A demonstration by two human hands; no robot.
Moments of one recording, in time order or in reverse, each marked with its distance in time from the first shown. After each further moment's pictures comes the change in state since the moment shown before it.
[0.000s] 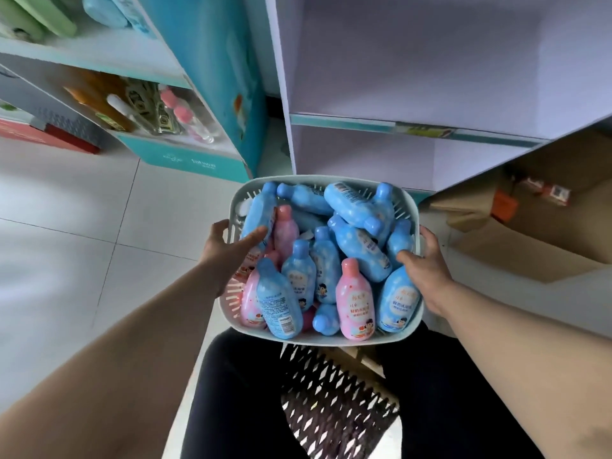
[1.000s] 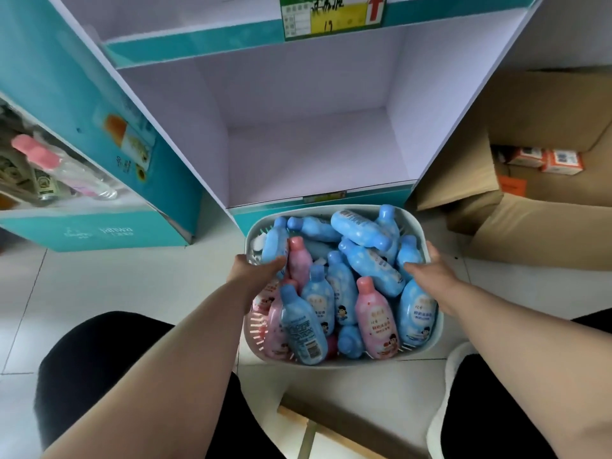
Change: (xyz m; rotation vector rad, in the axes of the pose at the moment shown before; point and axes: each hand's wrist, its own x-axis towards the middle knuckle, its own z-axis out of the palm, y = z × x) left_hand 0.186 -0.061 0.220 0.232 -0.068 0.170; right_hand 0.239 0.181 0.035 0.055 0.104 0.019
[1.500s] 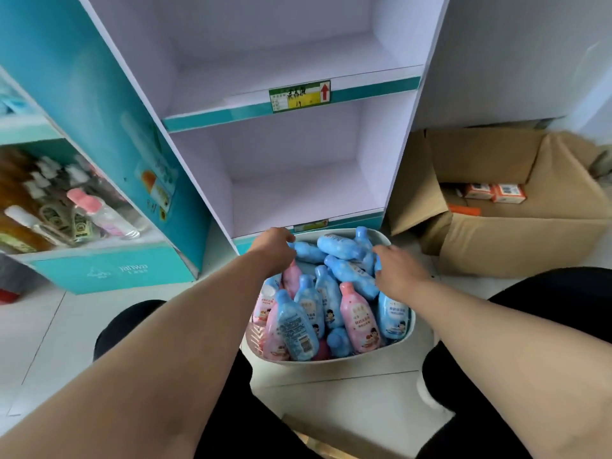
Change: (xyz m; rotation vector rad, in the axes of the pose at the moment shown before) left_hand -0.089 0.069 0.002 0.651 0.039 0.608; right_hand -0.096 -0.041 -0.024 -0.798 0.137 -0.540
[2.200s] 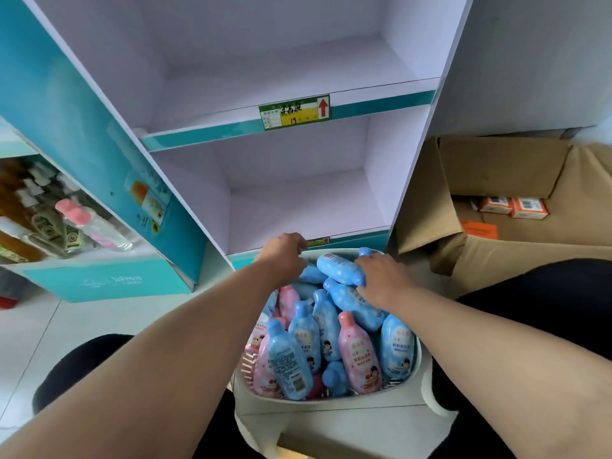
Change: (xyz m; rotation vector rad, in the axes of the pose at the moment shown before) left_hand 0.047 0.028 0.002 0.132 0.007 0.129; right_hand 0.060 -0.008 -0.006 -0.115 -0.043 -0.168
